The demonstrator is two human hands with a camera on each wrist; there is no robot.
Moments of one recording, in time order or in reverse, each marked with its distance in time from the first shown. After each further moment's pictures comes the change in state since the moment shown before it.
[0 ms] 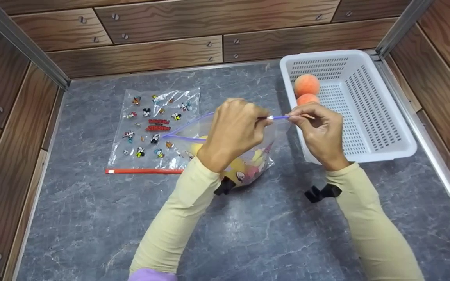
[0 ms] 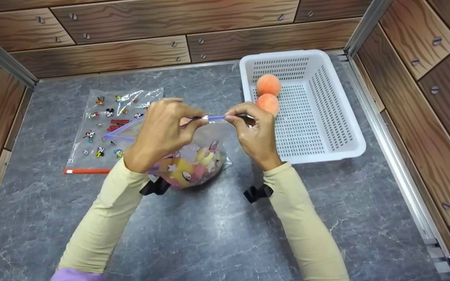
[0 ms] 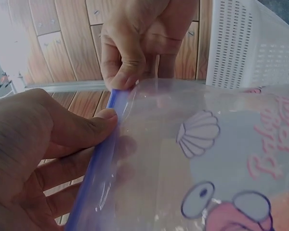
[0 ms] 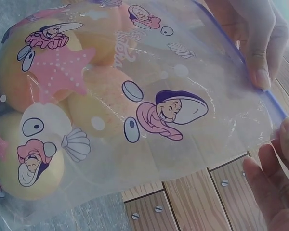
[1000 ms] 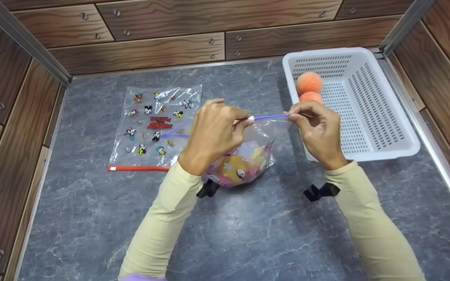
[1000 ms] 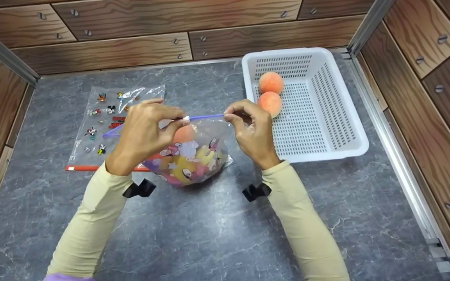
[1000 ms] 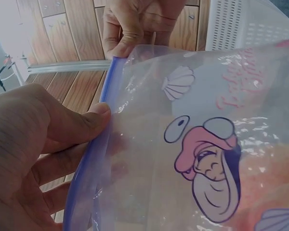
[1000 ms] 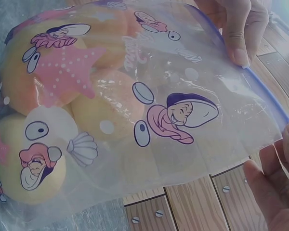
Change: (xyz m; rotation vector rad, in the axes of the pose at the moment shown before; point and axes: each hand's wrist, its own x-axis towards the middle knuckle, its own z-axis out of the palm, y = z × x) left_hand -0.027 -0.025 -0.011 -0.037 0.024 -0.045; right_hand -0.001 0.000 0.008 -0.042 -0.020 -0.008
